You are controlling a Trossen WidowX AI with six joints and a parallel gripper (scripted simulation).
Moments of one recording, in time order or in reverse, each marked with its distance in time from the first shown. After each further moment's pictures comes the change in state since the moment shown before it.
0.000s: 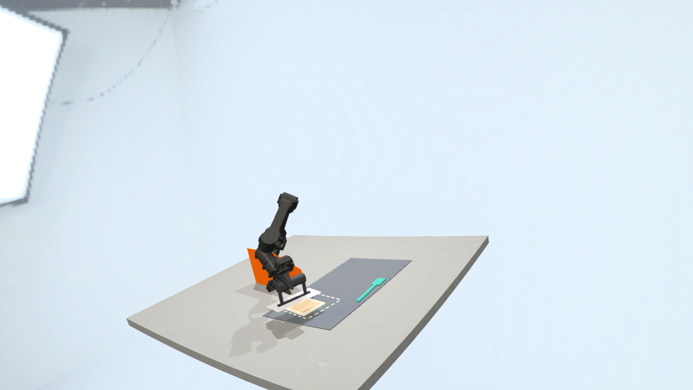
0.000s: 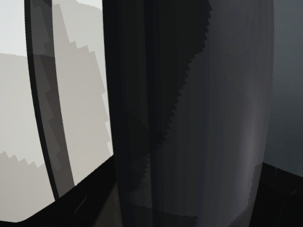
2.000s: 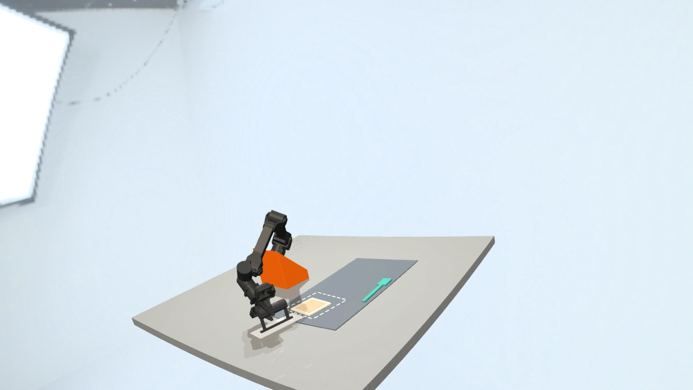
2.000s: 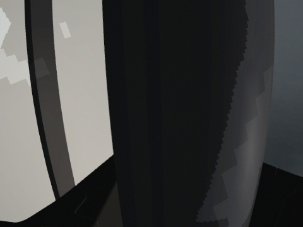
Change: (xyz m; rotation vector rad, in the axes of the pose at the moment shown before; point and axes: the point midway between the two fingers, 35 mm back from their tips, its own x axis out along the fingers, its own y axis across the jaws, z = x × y) arm 0.022 0.082 -0.105 -0.006 -0.021 -0.055
